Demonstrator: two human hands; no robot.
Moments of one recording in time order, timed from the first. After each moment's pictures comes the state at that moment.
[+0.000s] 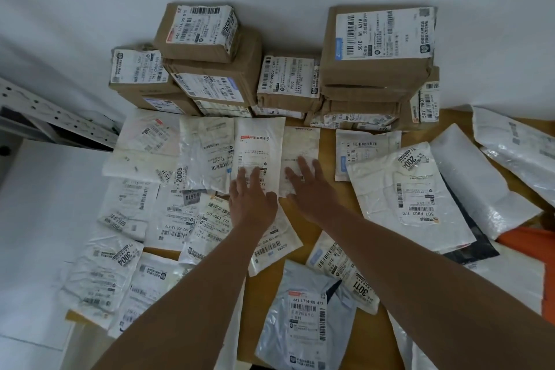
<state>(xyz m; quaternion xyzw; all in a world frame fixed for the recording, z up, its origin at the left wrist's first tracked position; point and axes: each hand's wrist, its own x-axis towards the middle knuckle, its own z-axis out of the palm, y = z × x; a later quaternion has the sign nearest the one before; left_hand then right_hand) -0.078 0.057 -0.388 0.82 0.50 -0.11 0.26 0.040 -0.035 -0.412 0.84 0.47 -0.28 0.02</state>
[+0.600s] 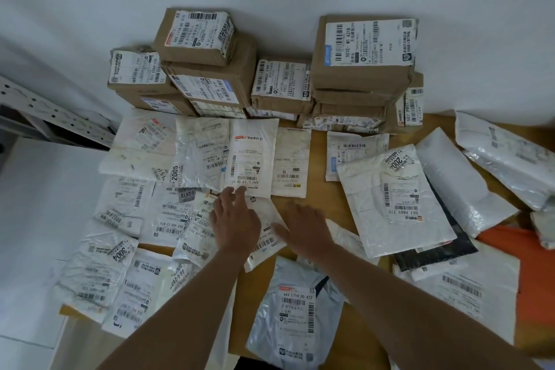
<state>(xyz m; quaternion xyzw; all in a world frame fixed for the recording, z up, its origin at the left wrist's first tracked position) -0.117 0.033 -0.381 0.84 0.51 -0.05 0.19 -0.011 -0.079 -0.398 0.84 0.45 -0.28 -0.08</state>
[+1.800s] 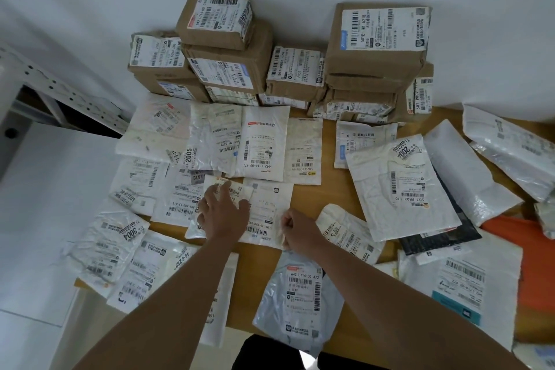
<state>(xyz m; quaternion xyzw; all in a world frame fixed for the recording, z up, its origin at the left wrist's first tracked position) -0.161 0.048 -0.388 0.76 0.60 -0.08 0.26 -0.055 -0.091 -0.405 0.78 0.22 -0.51 -0.28</state>
